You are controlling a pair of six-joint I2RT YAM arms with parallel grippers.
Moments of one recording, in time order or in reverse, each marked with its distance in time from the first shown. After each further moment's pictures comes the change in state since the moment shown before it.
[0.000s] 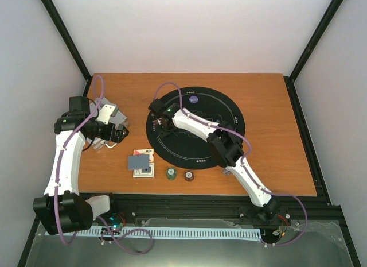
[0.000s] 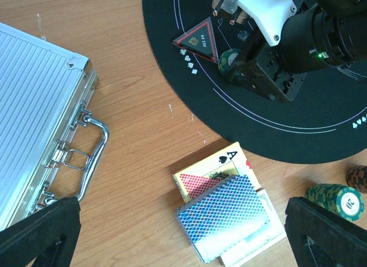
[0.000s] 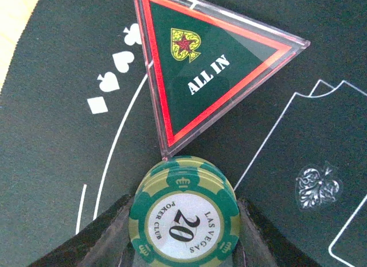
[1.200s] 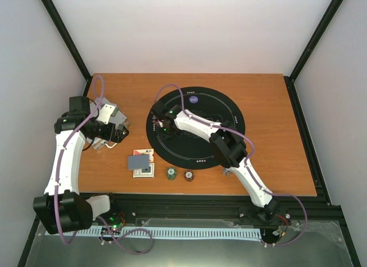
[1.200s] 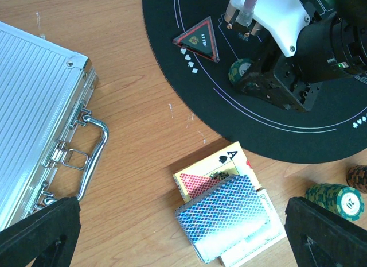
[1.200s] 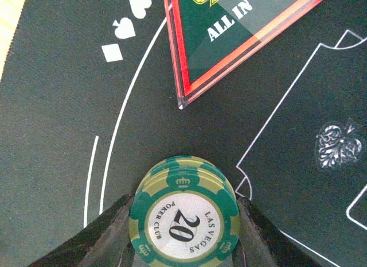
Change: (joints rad) left arm 0.000 0.005 0.000 0.000 -0.001 0.000; right arm 0.004 -0.070 -0.117 0.027 -0.038 -0.015
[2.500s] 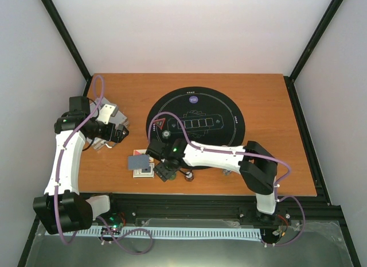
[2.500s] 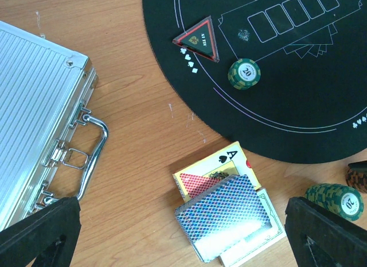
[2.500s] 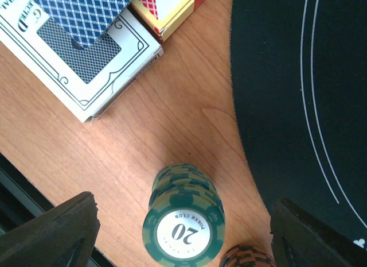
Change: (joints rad) left arm 0.000 0.000 0.000 -0.001 0.000 -0.002; right arm 0.340 -0.527 -0.605 0.061 0.096 0.144
